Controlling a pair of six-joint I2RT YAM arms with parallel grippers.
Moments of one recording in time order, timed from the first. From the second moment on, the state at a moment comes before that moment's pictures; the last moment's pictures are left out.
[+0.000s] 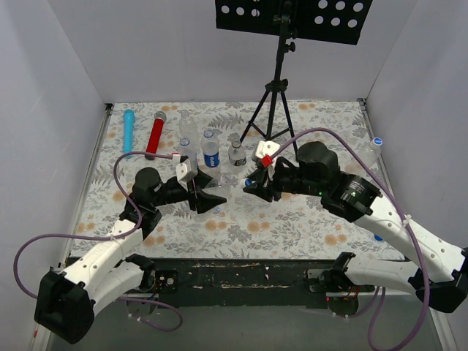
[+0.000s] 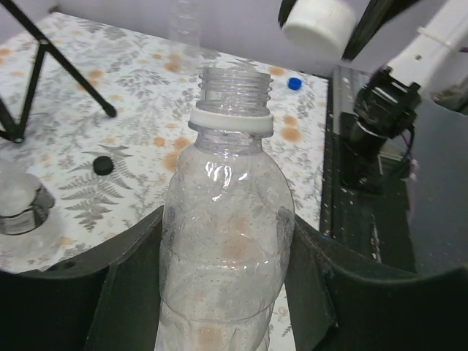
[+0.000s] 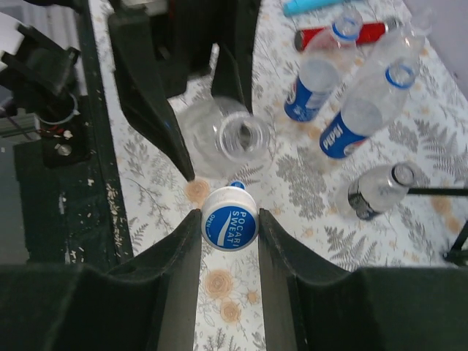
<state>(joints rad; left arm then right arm) -0.44 0.88 0.51 0.39 0.84 -0.12 0.93 1.04 1.17 -0.48 -0.28 -0.20</state>
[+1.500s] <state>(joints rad) -0.48 0.90 0.52 0.37 1.14 -0.08 0.93 1.19 1.34 -0.60 -0.64 -0.40</state>
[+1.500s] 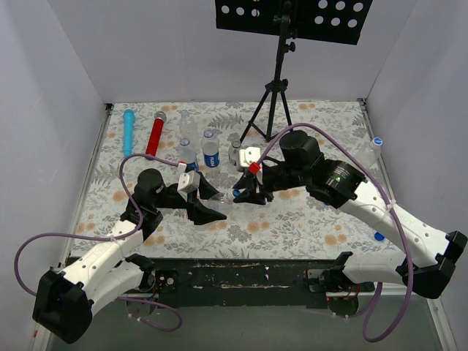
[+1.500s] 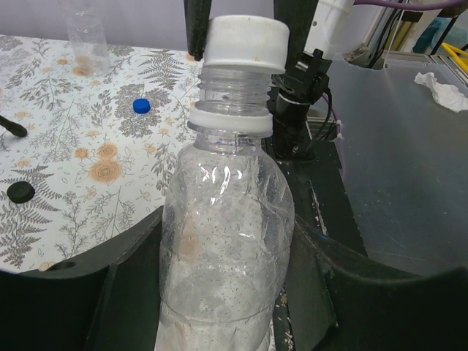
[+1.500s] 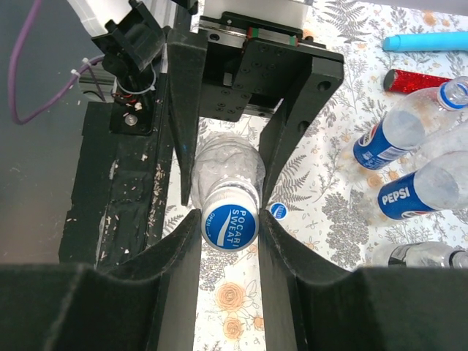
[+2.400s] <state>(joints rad) -0.48 0.97 0.54 0.32 1.20 -0.08 0.92 1.36 1.51 -0.86 -0.69 -0.57</state>
